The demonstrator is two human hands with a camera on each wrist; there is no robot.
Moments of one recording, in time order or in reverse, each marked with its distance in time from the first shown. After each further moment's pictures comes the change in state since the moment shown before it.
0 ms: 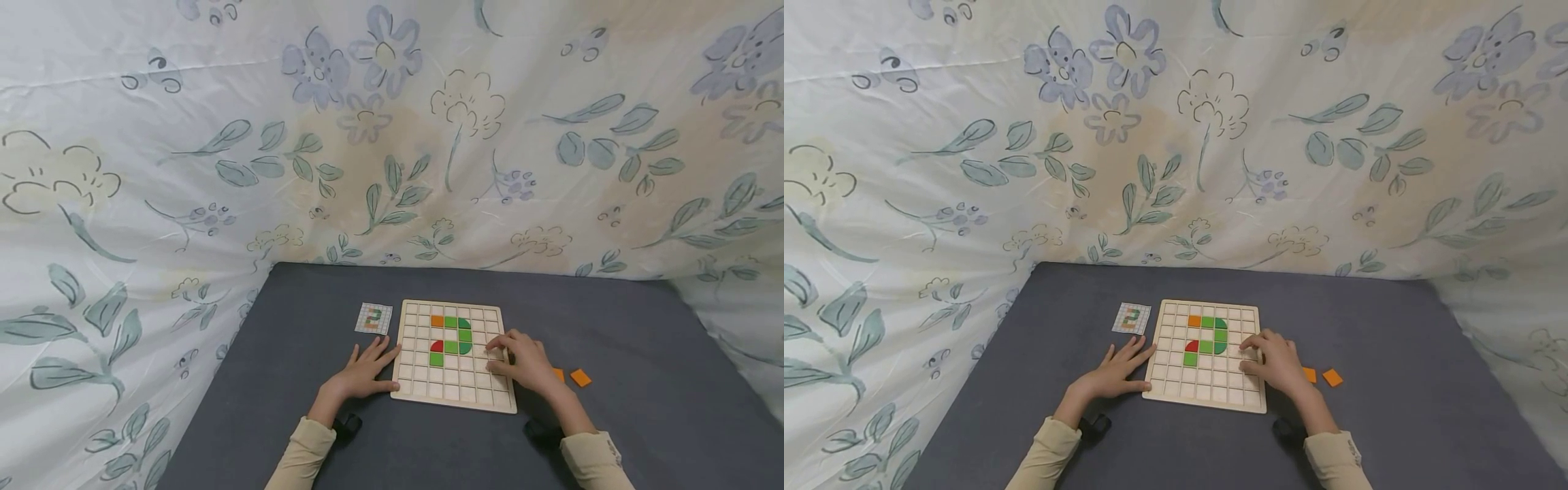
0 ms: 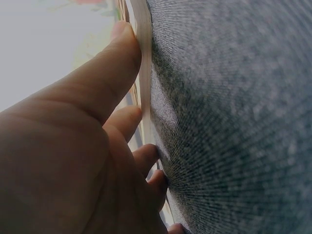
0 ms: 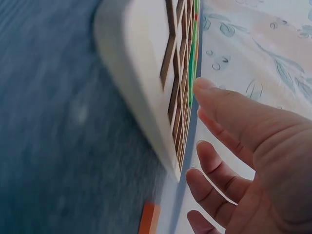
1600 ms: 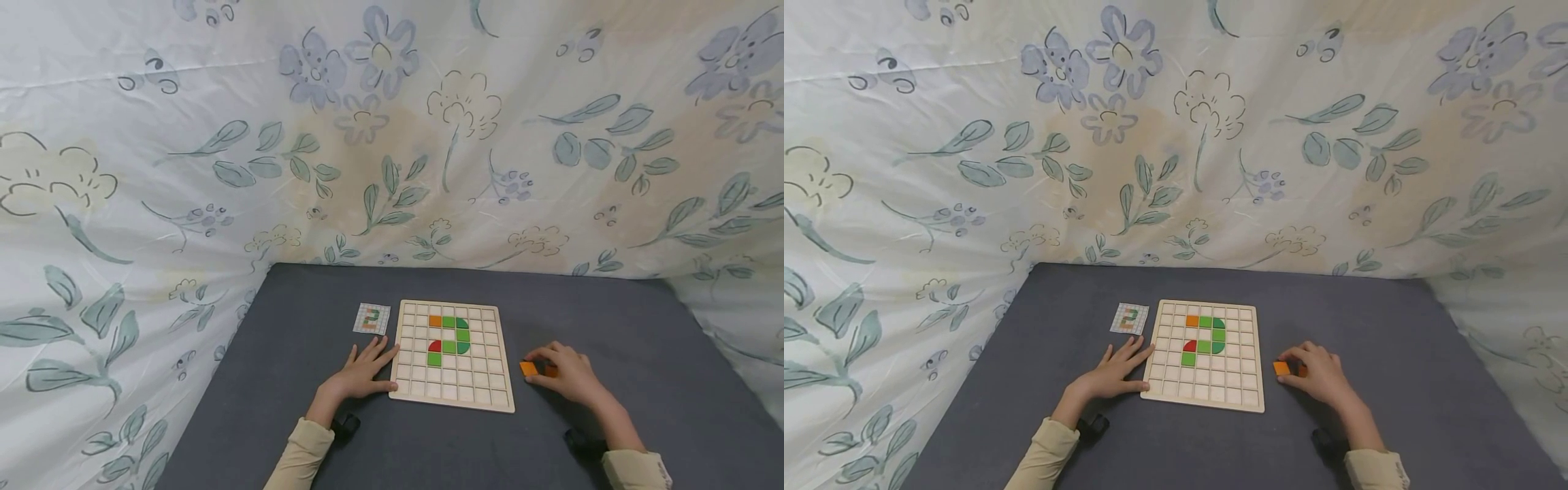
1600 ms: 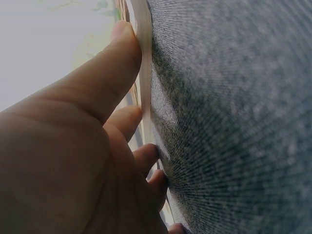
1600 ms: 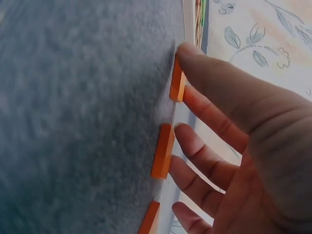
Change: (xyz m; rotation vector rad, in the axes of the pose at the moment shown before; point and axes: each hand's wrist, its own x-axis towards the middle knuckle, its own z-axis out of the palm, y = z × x) left_hand -0.002 0.002 -0.002 -0.010 0.000 0.010; right_hand -0.041 0.044 -0.036 -0.107 -0.033 0.102
